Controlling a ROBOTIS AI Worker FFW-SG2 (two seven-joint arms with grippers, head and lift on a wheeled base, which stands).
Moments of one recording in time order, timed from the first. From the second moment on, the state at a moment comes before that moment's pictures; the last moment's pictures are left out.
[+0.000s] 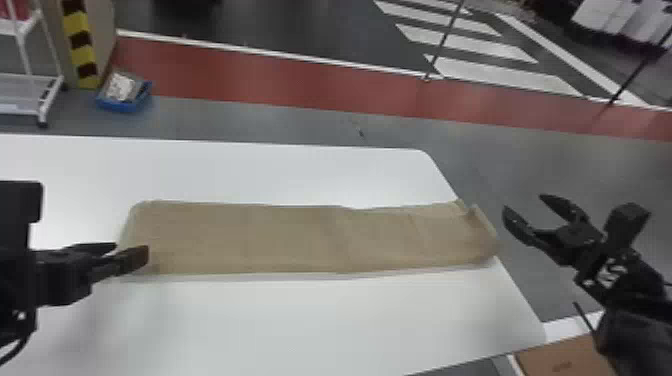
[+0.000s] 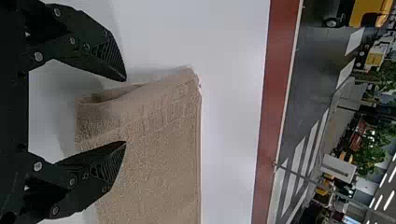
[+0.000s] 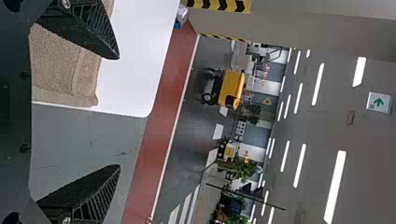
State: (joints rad) left arm -0.06 0.35 -0.19 -1.76 0.57 0.82 -0.11; right arm -0.13 -0.58 -0.56 -0.93 -0.15 -0.25 0.82
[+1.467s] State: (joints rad) left arm 0.06 0.44 0.04 -1.88 0.52 0.90 -0.15; right arm -0.15 -0.57 -0.53 -0.93 -0.15 -0.25 0.82
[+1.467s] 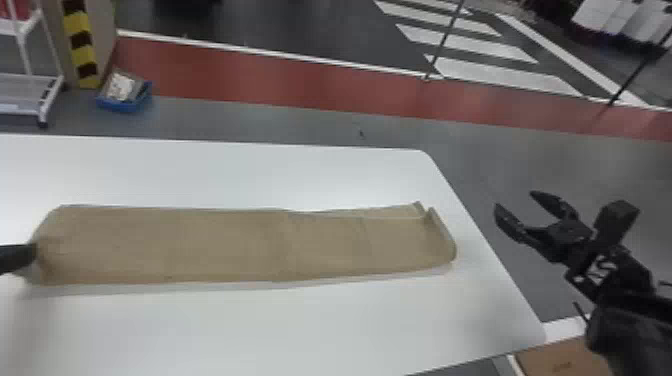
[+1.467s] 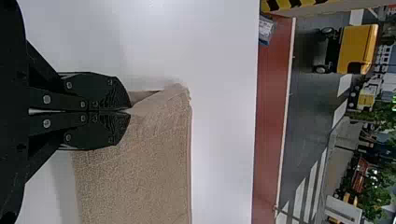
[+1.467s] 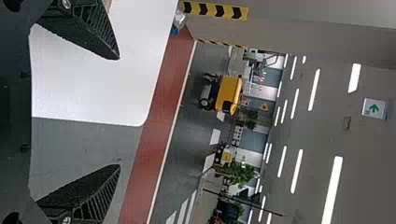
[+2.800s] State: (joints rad) left arm 0.17 0.44 0.10 -1.98 0.54 0.72 -0.20; right arm -0.40 -0.45 -0.32 -0.99 0.00 0.48 0.90
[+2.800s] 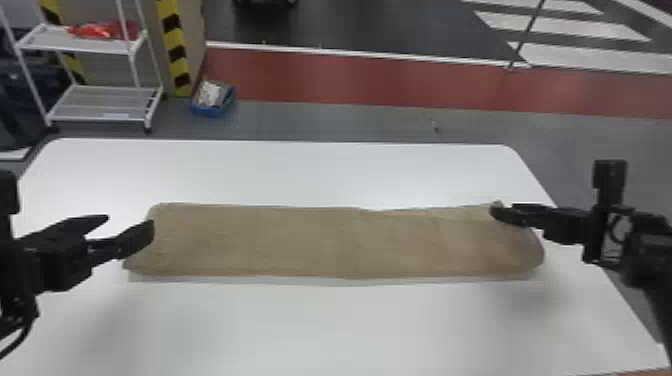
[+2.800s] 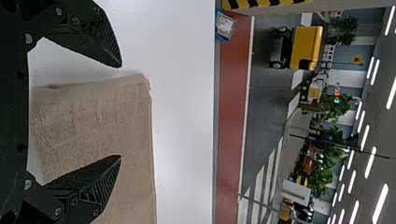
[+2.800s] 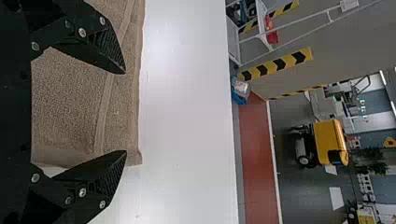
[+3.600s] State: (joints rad) left arm 0.08 0.32 -0.22 -1.91 0.46 0.52 -0.20; right arm -0.35 -0.46 -0.35 -1.01 0.02 0.42 0.88
